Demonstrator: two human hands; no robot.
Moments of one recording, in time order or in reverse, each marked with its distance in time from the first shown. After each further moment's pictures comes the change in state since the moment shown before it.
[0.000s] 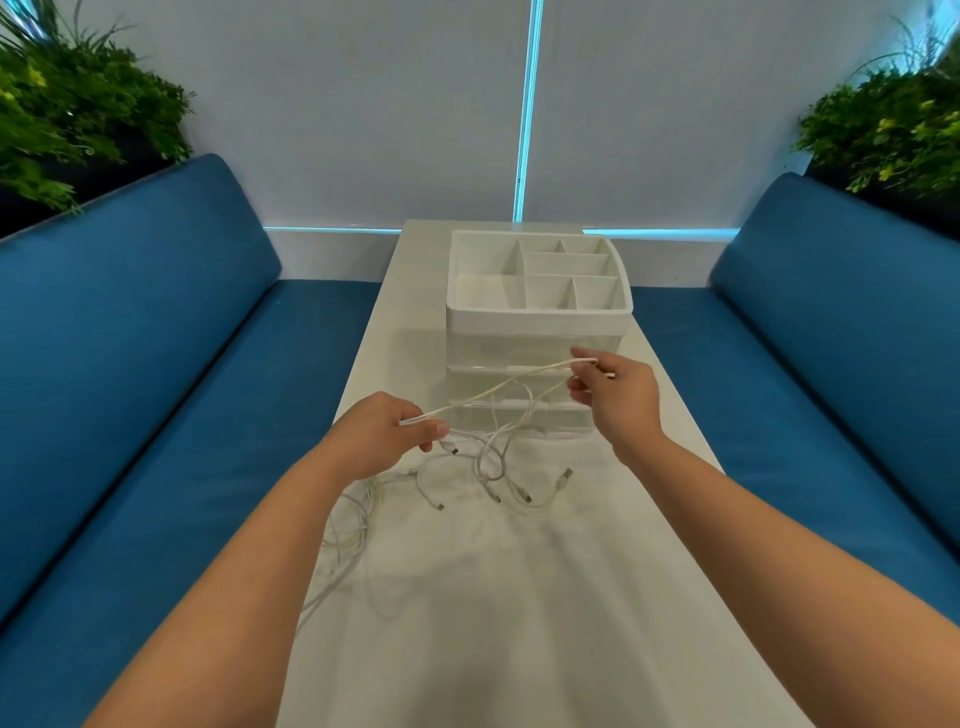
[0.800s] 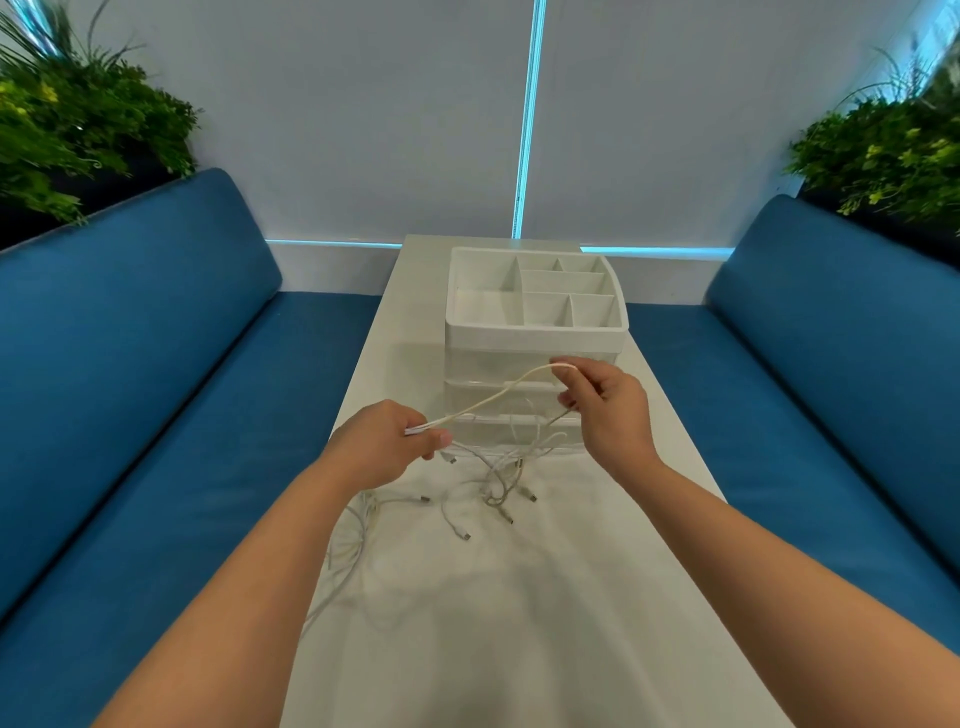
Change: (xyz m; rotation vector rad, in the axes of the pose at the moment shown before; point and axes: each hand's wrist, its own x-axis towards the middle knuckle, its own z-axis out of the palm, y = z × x) left_hand 0.001 0.010 0.002 0.083 0.059 0.018; right_hand -0.014 -0.008 0.001 -0.036 -0.083 -0.266
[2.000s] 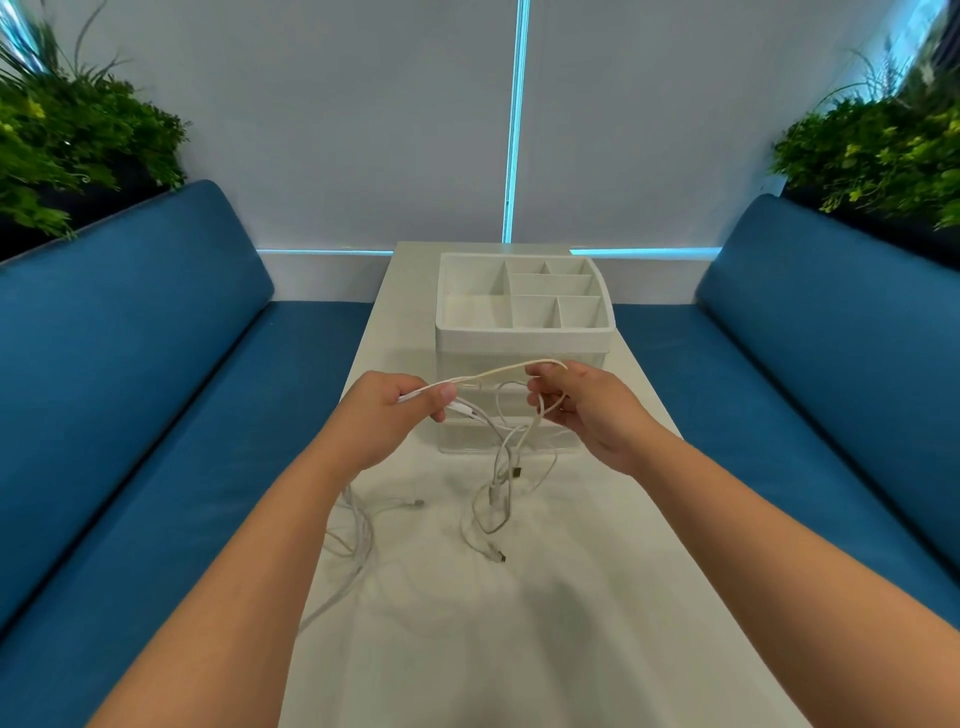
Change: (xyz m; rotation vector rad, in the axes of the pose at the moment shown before) left_hand -0.014 0.029 -0.017 -0.328 0.119 0.136; right_hand 0.005 -0.027 -0.009 0.319 -0.332 0.400
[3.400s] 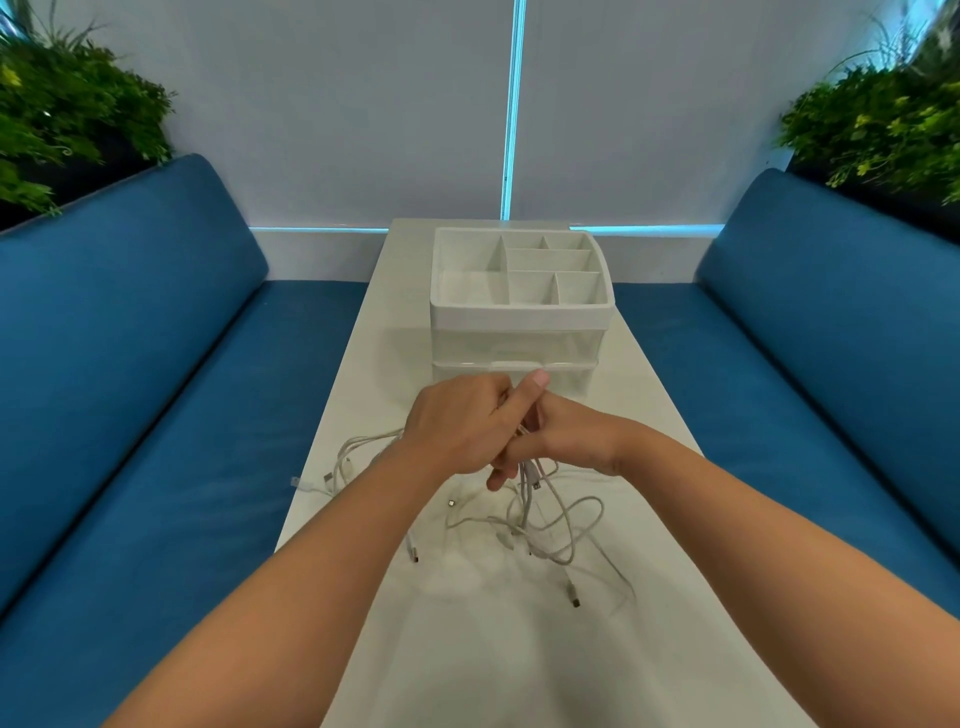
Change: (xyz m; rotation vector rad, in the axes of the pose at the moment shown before) left_hand 0.004 0.025 0.075 0.518 -0.047 0.223; right_hand -0.021 0.010 0.014 -0.506 -0.608 -0.022
